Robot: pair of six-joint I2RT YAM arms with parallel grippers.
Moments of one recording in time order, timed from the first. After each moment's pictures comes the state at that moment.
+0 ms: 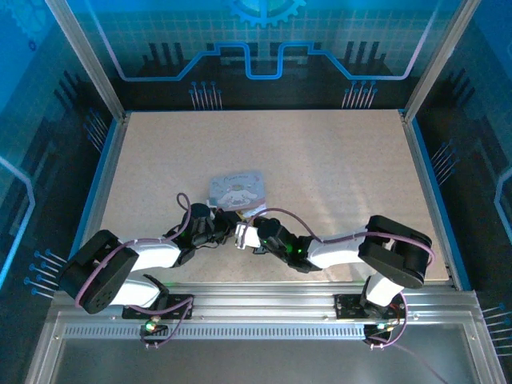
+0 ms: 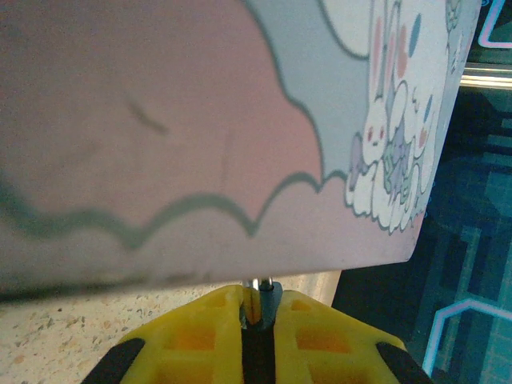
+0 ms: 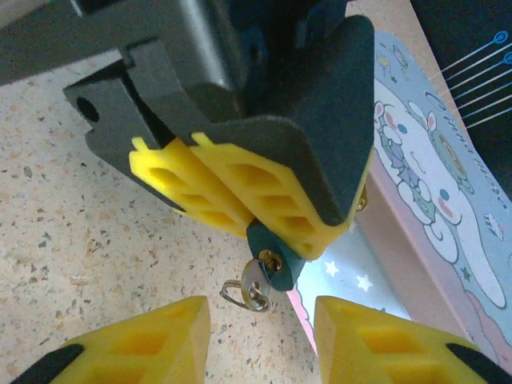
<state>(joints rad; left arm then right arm) -0.55 1.36 0.27 0.60 0.27 -1.45 1.10 1.62 0.61 0.45 0.35 -0.58</state>
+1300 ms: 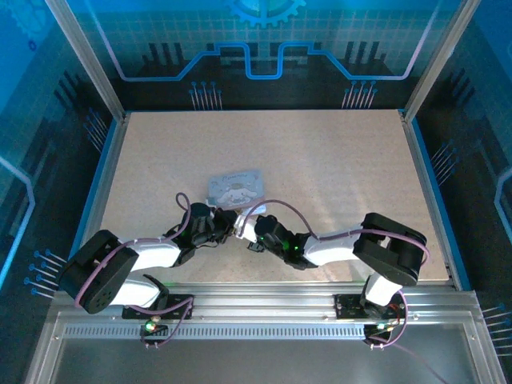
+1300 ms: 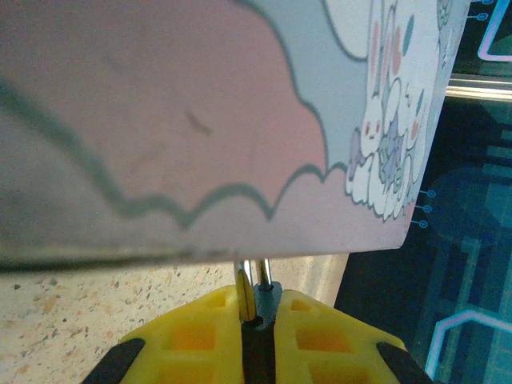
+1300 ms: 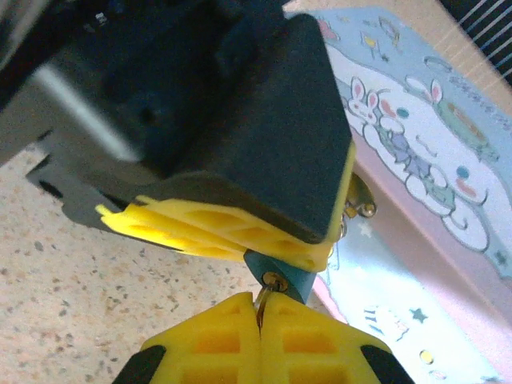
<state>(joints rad) -0.54 1.36 0.27 0.59 0.25 -1.46 1.07 1.66 0.67 0.41 0.28 -0.28</state>
